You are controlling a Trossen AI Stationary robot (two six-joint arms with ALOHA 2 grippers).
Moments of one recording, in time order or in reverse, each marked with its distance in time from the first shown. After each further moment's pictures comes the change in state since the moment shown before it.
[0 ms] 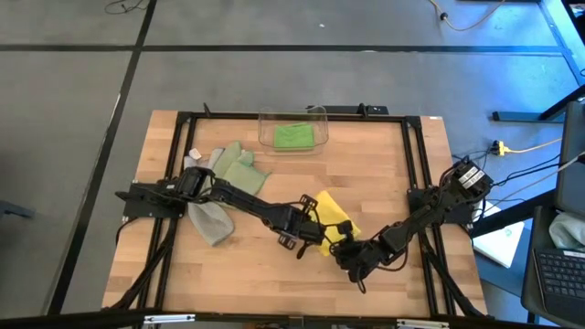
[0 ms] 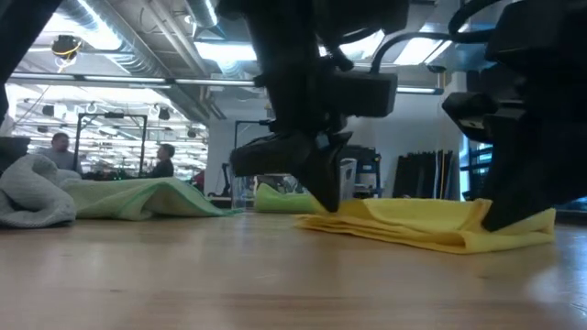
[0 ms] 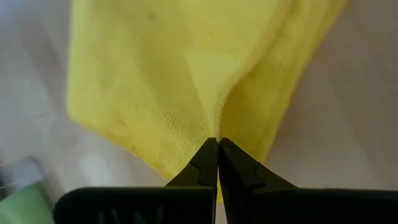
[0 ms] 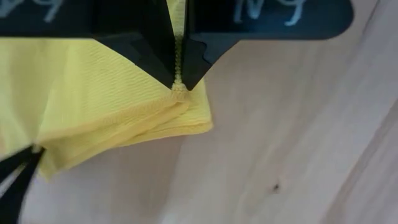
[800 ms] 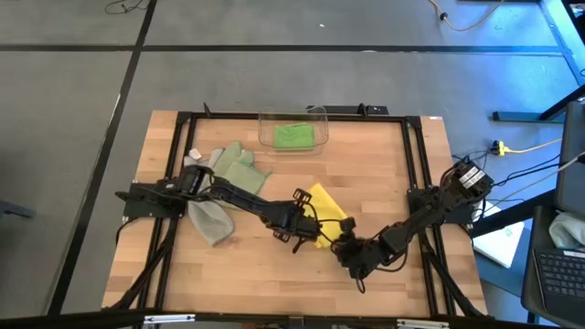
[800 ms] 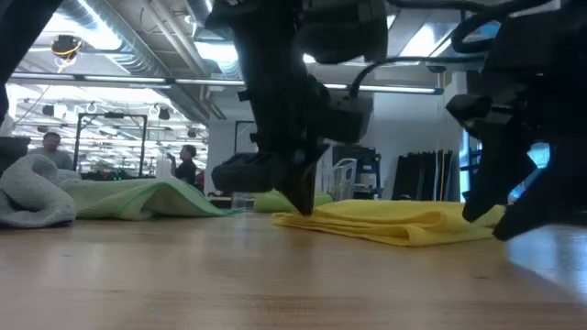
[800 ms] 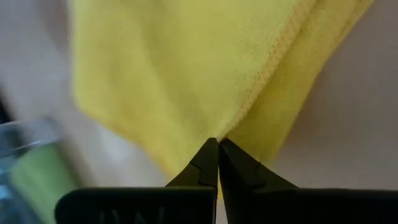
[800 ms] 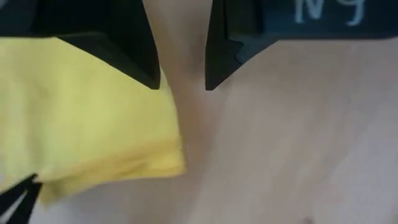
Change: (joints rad) left arm 0.012 -0.021 -0.063 -0.045 -0.114 -0.025; right arm 0.013 -0.006 0.017 -0.117 0.060 0.038
